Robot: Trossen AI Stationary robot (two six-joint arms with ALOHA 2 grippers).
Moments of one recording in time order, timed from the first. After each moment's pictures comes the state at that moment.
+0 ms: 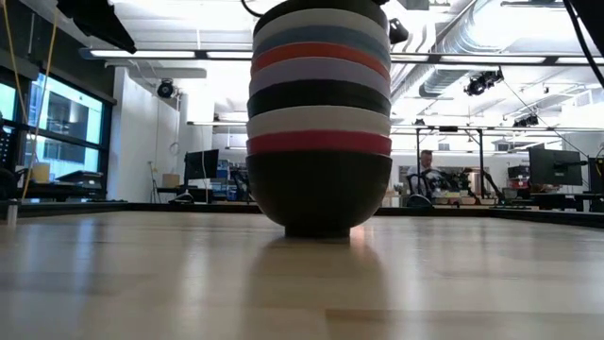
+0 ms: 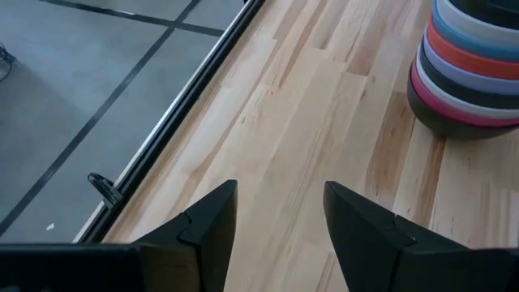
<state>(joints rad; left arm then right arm) 0.20 0.63 0.98 -1.10 -0.40 -0.11 -0.05 1.96 2.11 -1.48 -0.06 0.70</state>
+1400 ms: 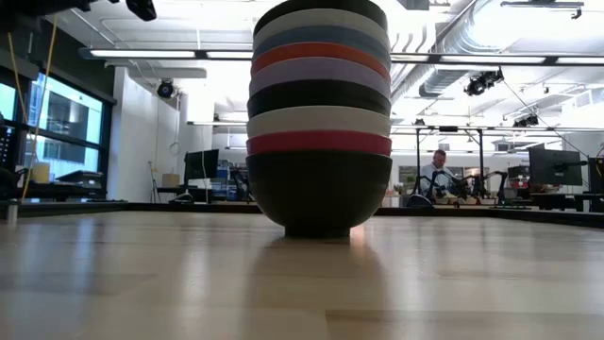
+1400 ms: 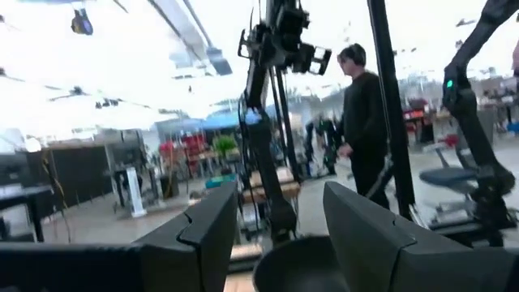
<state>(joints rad) 0.20 0.45 0.34 0.42 0.12 0.15 0.45 1.31 2.11 -1.25 0.34 -0.20</state>
